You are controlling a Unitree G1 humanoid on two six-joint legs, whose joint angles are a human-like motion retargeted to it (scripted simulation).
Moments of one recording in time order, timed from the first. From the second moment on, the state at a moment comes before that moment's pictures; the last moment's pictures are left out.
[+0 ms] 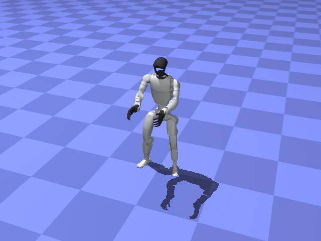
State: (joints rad) left arm -0.89 0.34 -0.35 0.72 -0.39 -0.09 0.48; right arm -0.83 -0.26 0.38 0.61 0.25 -0.06 -0.49; waist 0.10 -0.05 0.19; left_leg 0.06 0.12 0.47 0.18 -0.27 -0.07; right_leg -0.02 -0.23 -0.19 0.14 -0.27 0.10
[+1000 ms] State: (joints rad) left arm -0.61 0.40 -0.11 -0.01 0.05 -0.07 0.82; right arm -0.17 -0.17 0.32 0.52 0.54 -0.13 -0.44; waist 0.05 -0.01 0.16; left_leg 0.05 0.14 0.50 0.12 -0.19 -0.07; right_leg 0.03 -0.18 -0.23 0.05 -0.22 0.13
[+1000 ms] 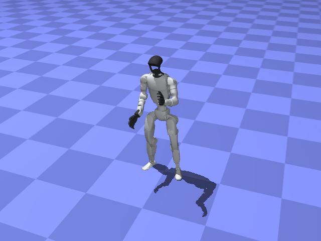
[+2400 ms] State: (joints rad) left arm -0.59 0.25 -0.49 0.66 0.23 -0.02 0.72; right arm -0.26 -0.11 0.24 0.78 0.82 -0.21 -0.48; waist 0.02 0.00 0.33; left_leg 0.01 0.10 0.48 0.06 -0.16 -0.13; right_leg 0.00 -0.20 -0.27 0.03 -0.20 0.09
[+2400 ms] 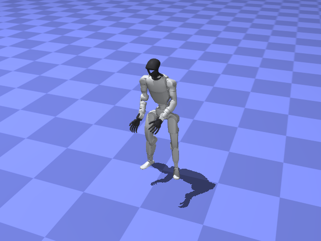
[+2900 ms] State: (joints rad) left arm -0.50 0.25 -0.39 0.21 -0.96 -0.26 0.54; right arm -0.31 -0.45 0.17 0.03 0.04 -0.09 -0.65; waist 0.09 -0.02 0.31; left_leg -0.01 0.09 0.44 0.09 -0.17 -0.09; right_leg 0.01 -0.22 -0.31 0.03 -0.20 0.10
